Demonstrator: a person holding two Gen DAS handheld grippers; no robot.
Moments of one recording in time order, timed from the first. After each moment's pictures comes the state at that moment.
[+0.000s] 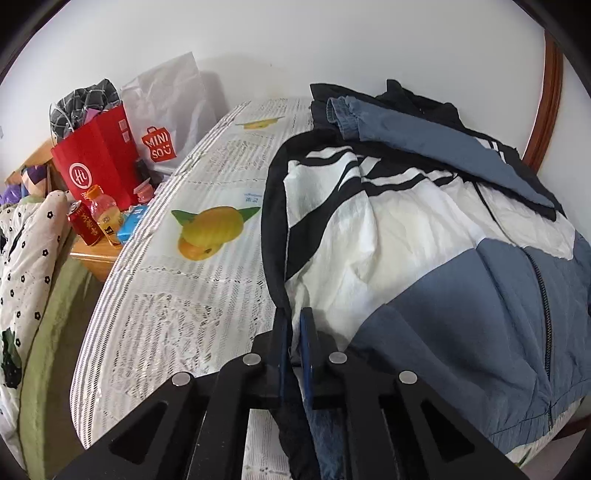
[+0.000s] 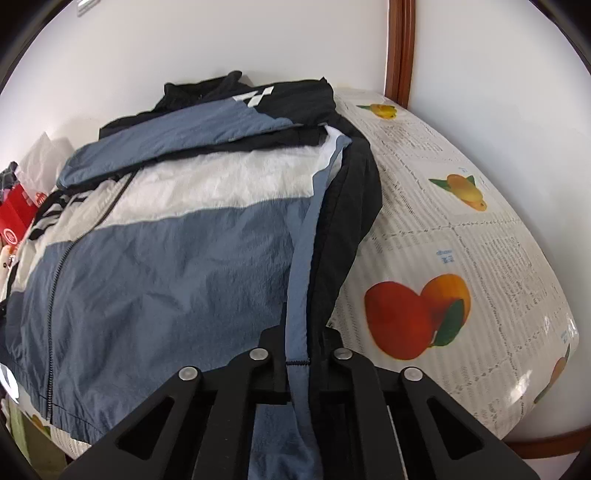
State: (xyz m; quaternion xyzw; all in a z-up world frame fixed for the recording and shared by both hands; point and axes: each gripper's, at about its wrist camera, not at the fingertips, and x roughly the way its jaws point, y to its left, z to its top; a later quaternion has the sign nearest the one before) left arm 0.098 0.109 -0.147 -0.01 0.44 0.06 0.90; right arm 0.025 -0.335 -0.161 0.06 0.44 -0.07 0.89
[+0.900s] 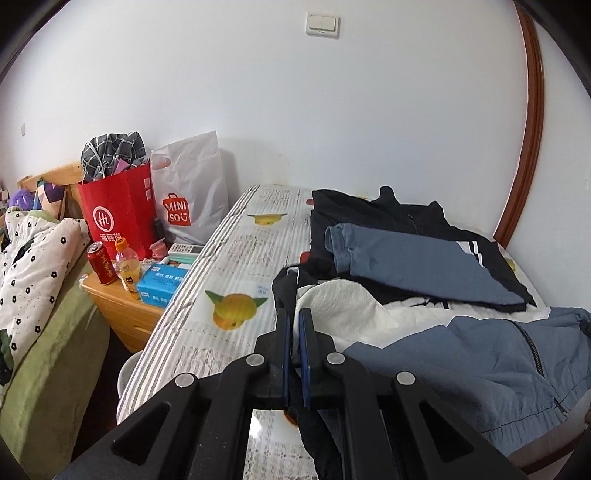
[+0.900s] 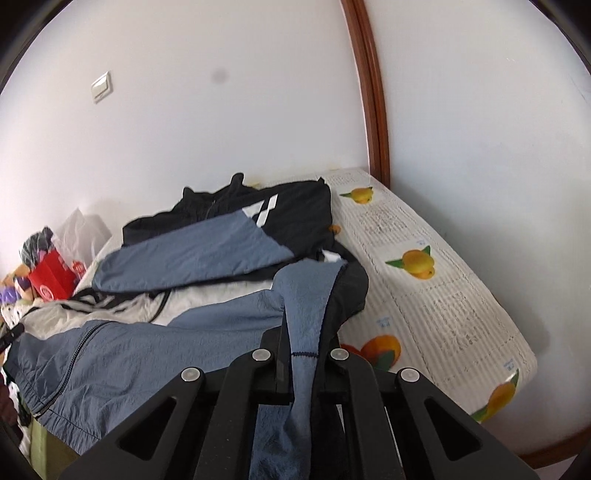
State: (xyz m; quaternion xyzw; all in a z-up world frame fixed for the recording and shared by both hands) left arm 0.063 0.127 -0.052 -0.06 0.31 0.05 0.95; right arm 0.000 -0.372 -0.061 0.11 0.32 -0.06 0.94
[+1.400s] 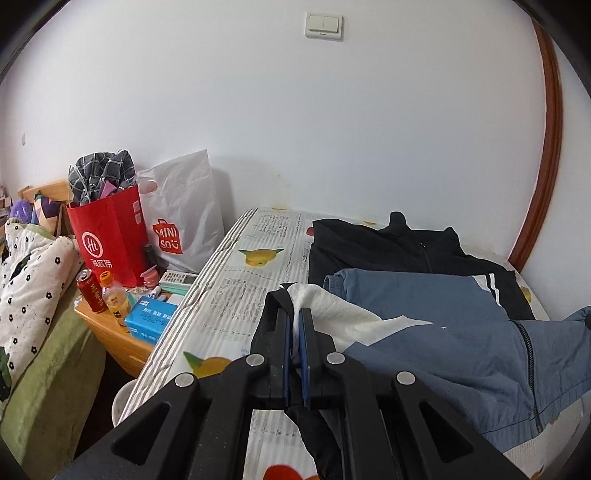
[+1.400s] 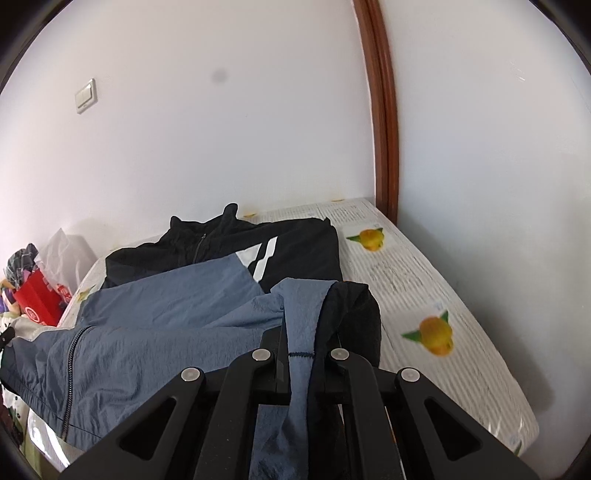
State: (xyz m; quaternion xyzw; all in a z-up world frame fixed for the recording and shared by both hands) left arm 0.145 0.111 -0.037 -0.05 0.30 0.07 0.95; right arm 0.093 -0.363 -0.034 0.09 0.31 -0.07 0.94
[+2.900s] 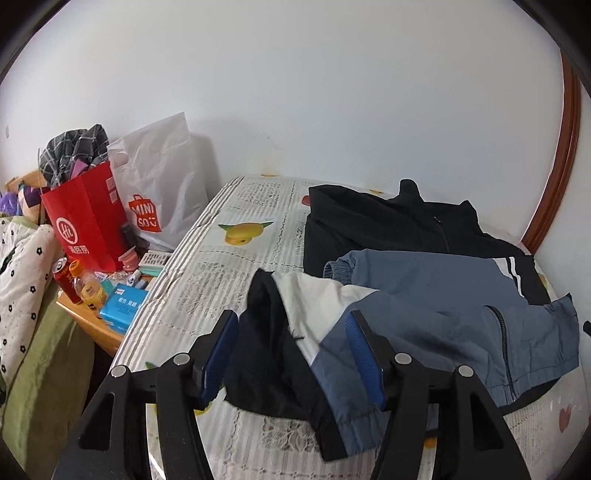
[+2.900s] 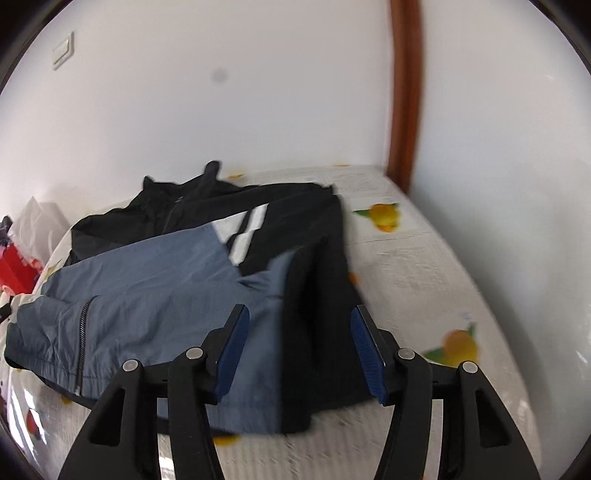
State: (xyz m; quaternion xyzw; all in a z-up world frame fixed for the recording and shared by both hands) left arm 0.202 0.111 -0.073 -0.06 0.36 0.06 0.93; right arm 0.148 -0.379 -0.078 0.07 0.38 -0.10 0.91
